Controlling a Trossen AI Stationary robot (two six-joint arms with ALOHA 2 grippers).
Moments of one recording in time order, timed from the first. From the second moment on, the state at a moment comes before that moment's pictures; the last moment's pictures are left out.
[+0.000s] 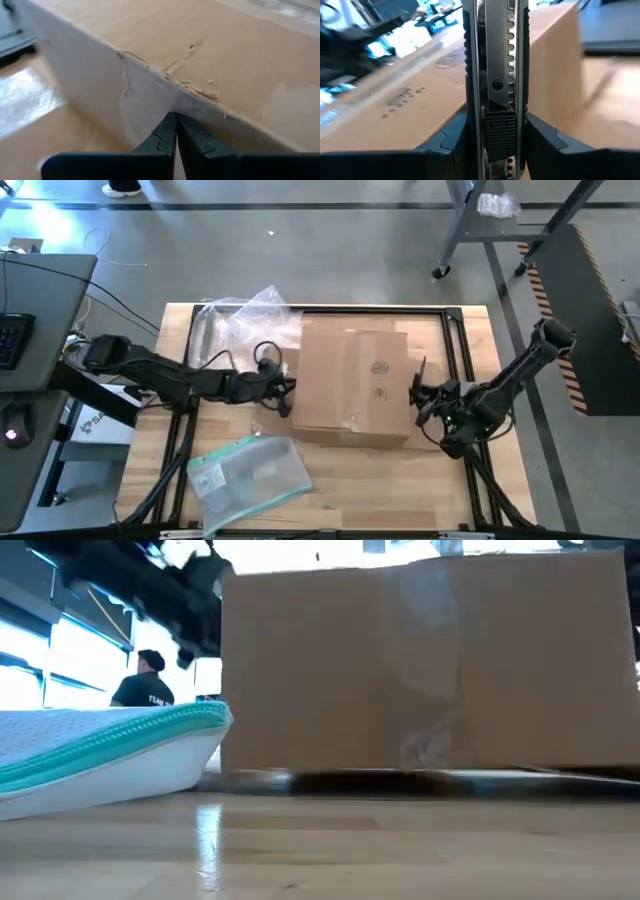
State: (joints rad) left arm -0.15 1.26 0.57 0.25 -0.48 -0.41; right arm 0.76 0.99 0.50 -0.69 1.31 1.54
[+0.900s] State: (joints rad) left arm -0.50 1.34 0.58 0.36 -1.07 -0.63; right arm -0.25 0.99 0.69 -0.06 0.55 0.09
